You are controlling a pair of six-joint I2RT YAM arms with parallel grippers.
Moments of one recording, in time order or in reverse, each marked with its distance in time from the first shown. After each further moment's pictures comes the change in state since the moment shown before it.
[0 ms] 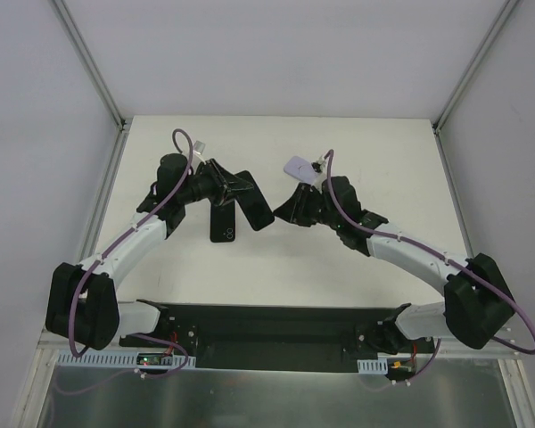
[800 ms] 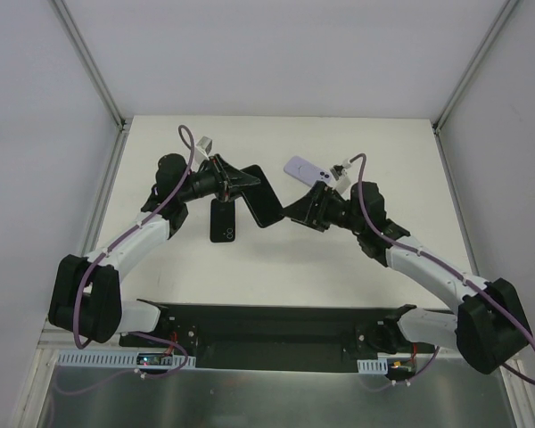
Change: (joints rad) left arm 0.008 0.049 -0.037 0.268 0.142 -0.188; right arm -0.147 -0.150 -0.162 0.186 -0.281 0.198
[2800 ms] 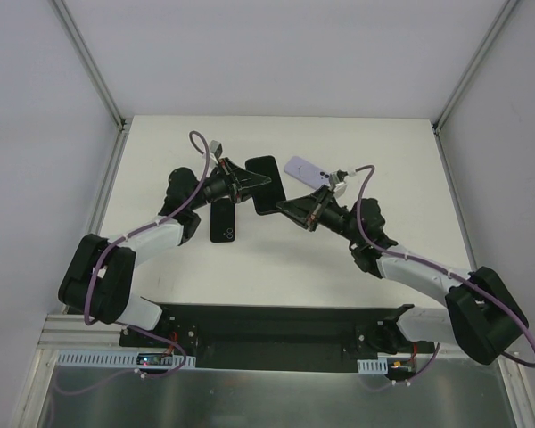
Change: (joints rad) left arm -0.085 0.118 -0.100 0.465 -0.045 -0.207; right arm 0.068 0.042 -0.155 0.573 0.067 0.512
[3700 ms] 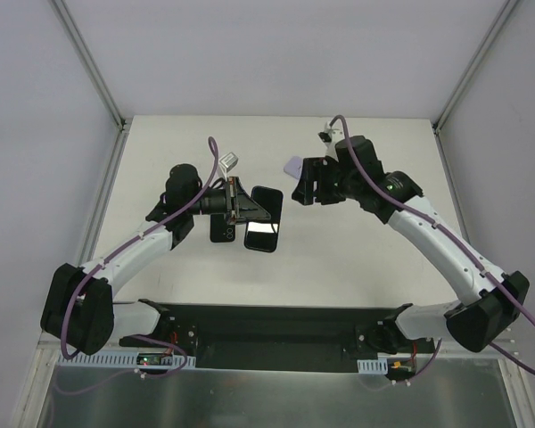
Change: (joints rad) left arm -0.026 -0.185 0.053 -0.541 0.259 0.451; right arm -0.005 0.079 0.835 -1.479 0.296 -1.047
